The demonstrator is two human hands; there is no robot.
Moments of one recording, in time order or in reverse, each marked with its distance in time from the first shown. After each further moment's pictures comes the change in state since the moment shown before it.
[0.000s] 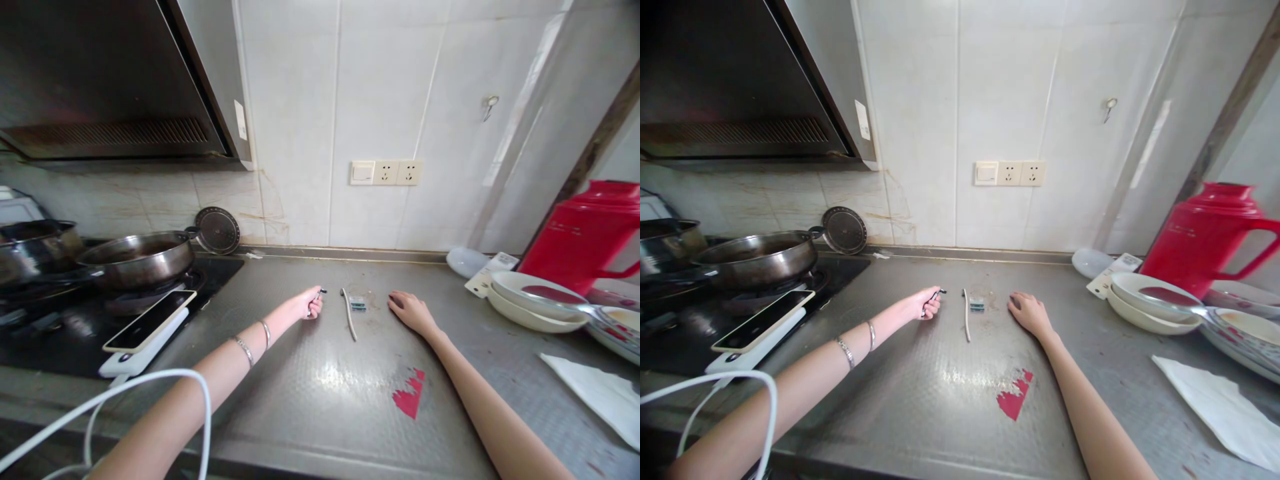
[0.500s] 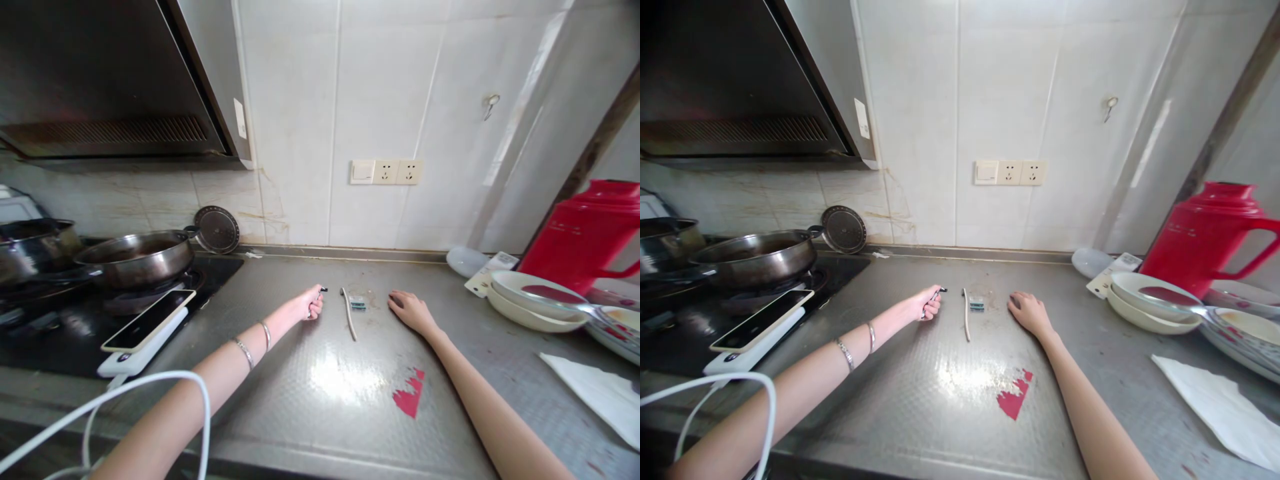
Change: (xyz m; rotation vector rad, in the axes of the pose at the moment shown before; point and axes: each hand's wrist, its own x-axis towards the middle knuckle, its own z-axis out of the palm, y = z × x) left_hand -0.002 -0.001 0.006 0.039 0.007 0.010; right_hand 0.000 -0.001 -0.001 0.012 -0.006 0.024
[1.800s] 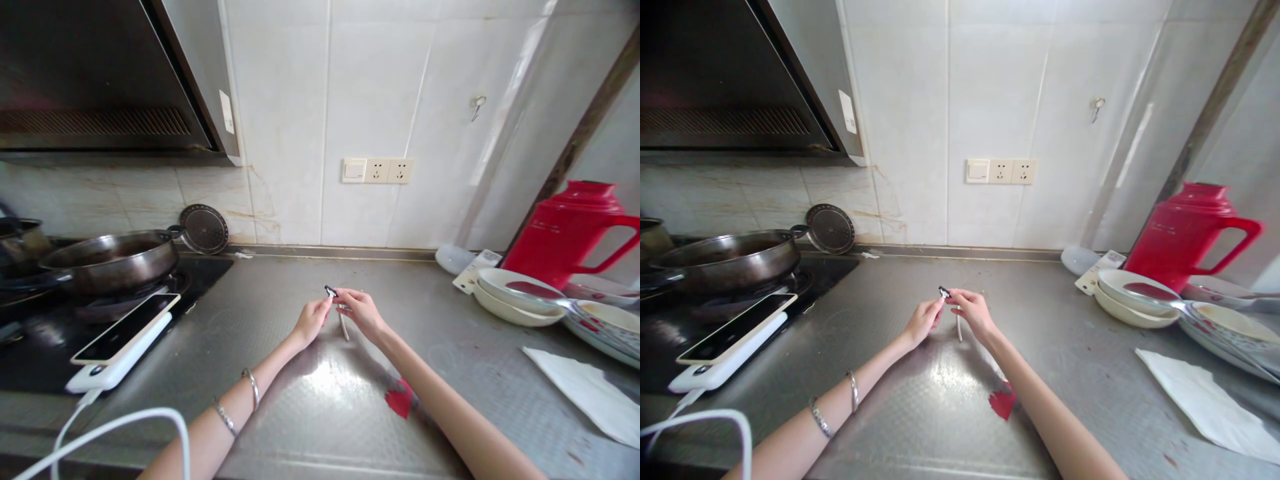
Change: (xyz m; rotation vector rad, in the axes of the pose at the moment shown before) left_hand -0.010 -0.061 0.033 0.443 0.156 0.865; right_hand -0.021 -0.154 -0.034 1.575 -0.204 0.219
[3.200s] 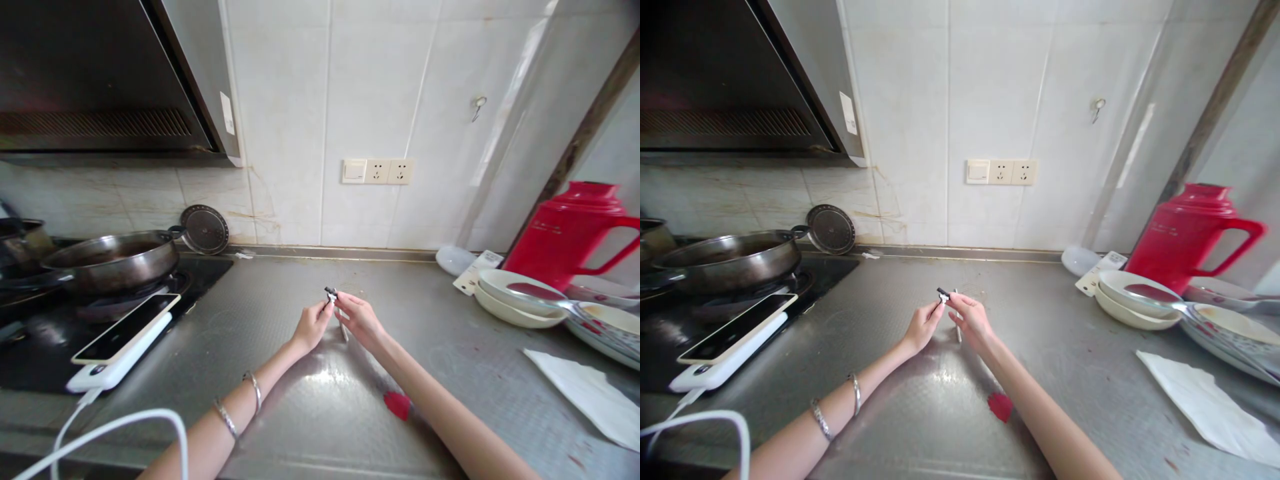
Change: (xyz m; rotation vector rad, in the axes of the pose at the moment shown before) left_hand -0.012 0.005 0.003 0.329 0.095 0.304; right_hand -0.010 0.005 0.007 0.268 0.038 0.087
